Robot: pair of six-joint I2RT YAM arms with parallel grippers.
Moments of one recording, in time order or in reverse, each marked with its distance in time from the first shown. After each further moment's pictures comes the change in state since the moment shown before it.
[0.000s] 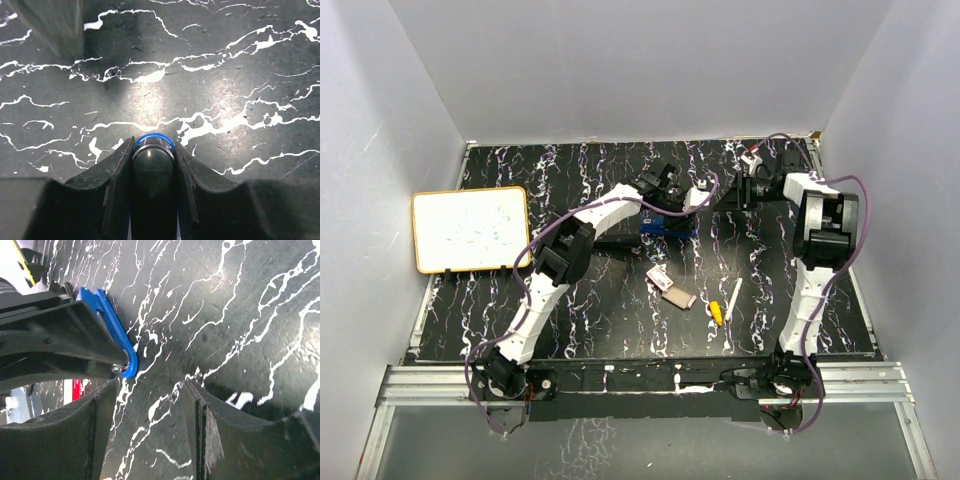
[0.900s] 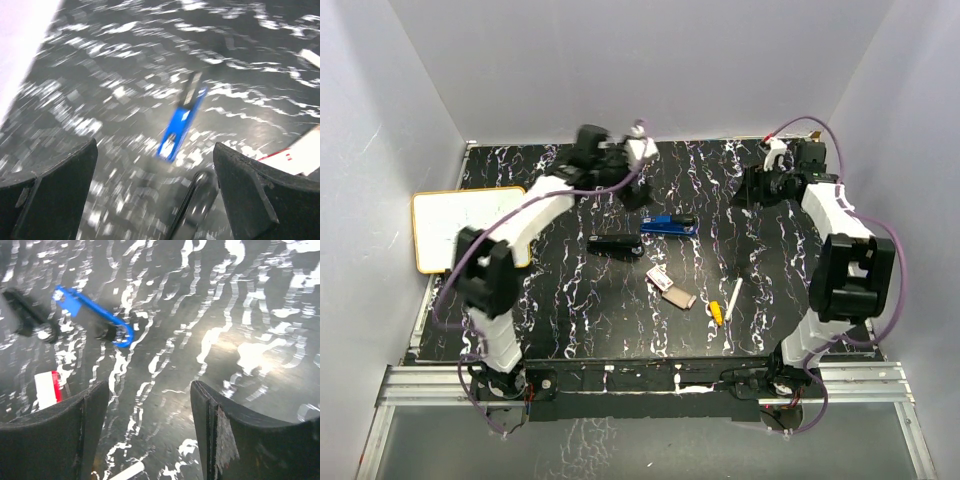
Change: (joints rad) left arm 0.135 -0.550 -0.442 0.154 -0.124 -0.302; right arm -0.004 -0.522 -0.308 0.030 0.351 0.008
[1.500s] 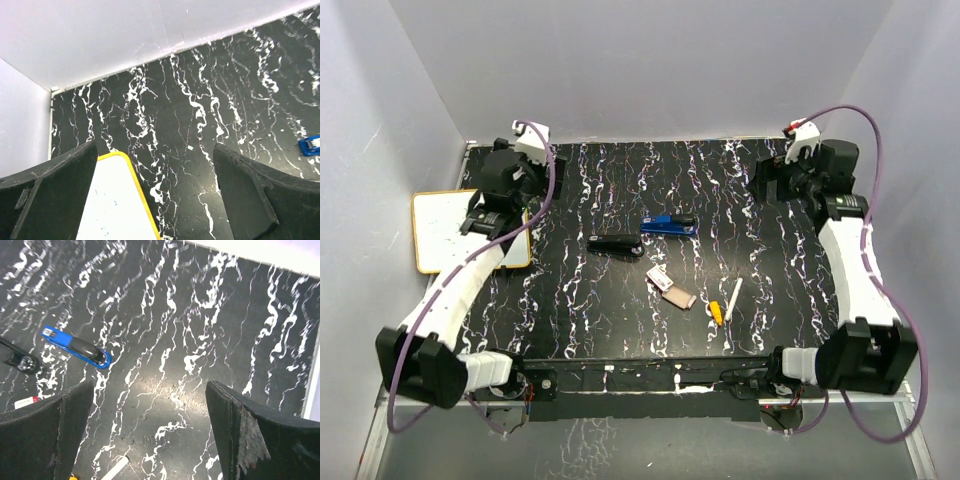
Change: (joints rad) left arm 0.270 -0.676 -0.564 0.269 -0.787 -0.319; right arm 0.023 -0.420 -0.081 0.027 0.338 0.013
